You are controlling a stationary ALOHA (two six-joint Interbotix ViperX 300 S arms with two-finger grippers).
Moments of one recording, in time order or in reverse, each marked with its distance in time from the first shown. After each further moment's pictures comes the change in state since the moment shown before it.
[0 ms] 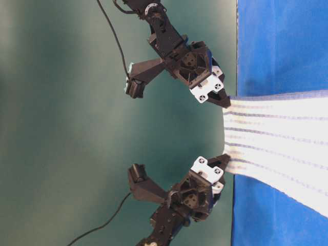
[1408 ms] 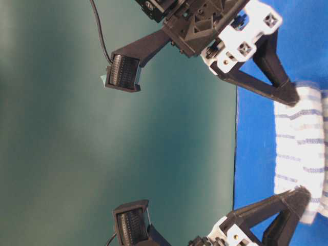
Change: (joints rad) left arm -0.606 -0.264 0.327 -0.002 0.066 -0.107; right arm 0.583 -0.202 0.219 0.006 0.067 0.147
